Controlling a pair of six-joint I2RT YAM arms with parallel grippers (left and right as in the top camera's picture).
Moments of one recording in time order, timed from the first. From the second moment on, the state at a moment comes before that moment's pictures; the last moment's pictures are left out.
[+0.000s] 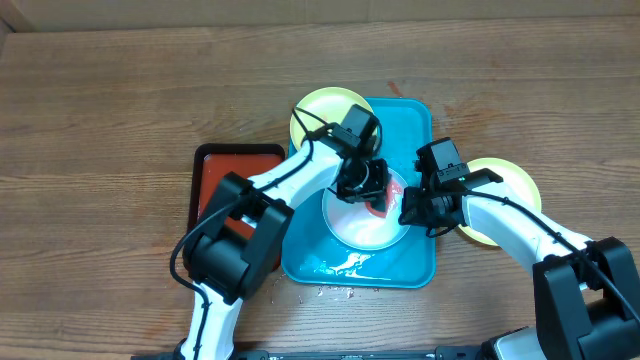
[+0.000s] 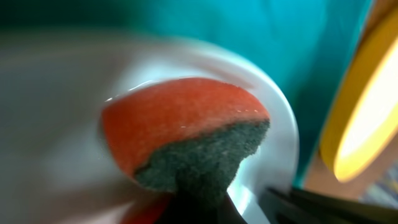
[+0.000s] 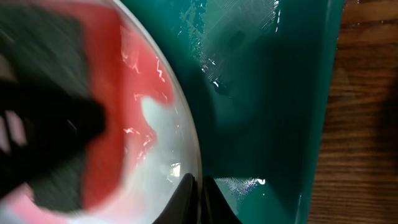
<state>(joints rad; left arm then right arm) -0.63 2.15 1.45 -0.58 0.53 -0.65 0.33 1.64 0.87 -0.58 -0.15 0.42</state>
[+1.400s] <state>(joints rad) -0.64 2.06 1.44 -0.64 0.27 -0.61 0.33 1.64 0.87 -0.58 -0.15 0.42</state>
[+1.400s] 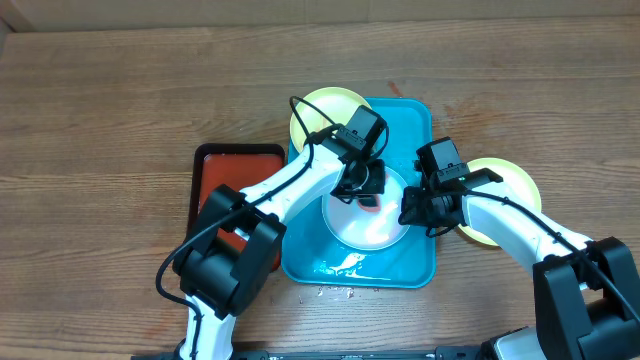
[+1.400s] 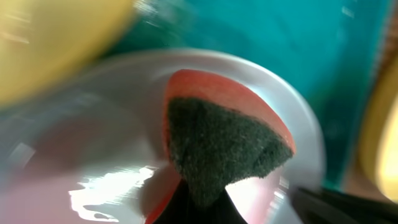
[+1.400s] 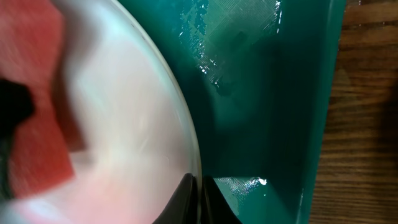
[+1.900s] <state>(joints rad) -0.66 2.09 1.45 -0.94 0.33 -0.68 0.34 1.64 0.87 -0.58 -0.18 0.42</state>
